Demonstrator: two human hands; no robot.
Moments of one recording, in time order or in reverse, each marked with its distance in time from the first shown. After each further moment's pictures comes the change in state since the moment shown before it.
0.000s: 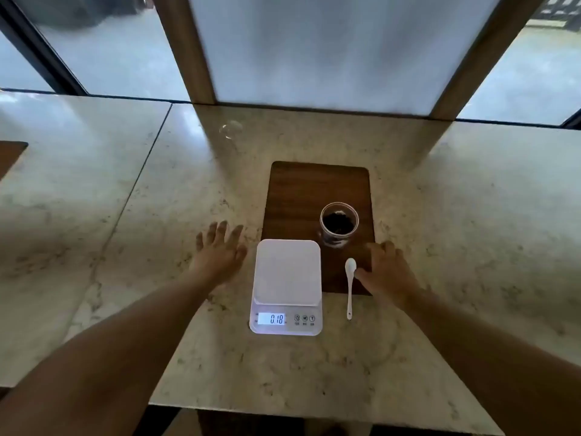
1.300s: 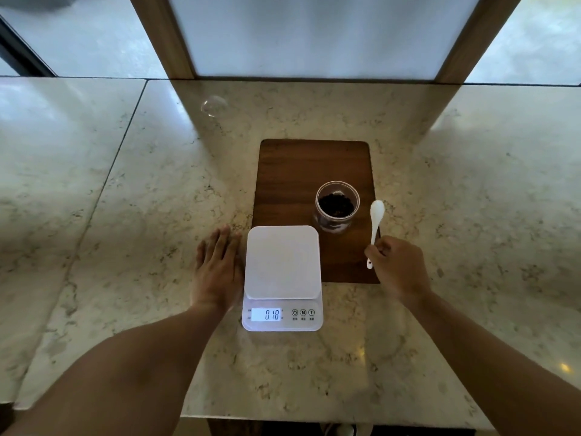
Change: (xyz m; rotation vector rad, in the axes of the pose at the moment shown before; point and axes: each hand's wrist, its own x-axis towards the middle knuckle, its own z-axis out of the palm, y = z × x) left_hand -0.025 0.013 0.067 -0.080 0.321 0.086; right_hand 0.003 0.014 0.024 0.444 0.281 0.078
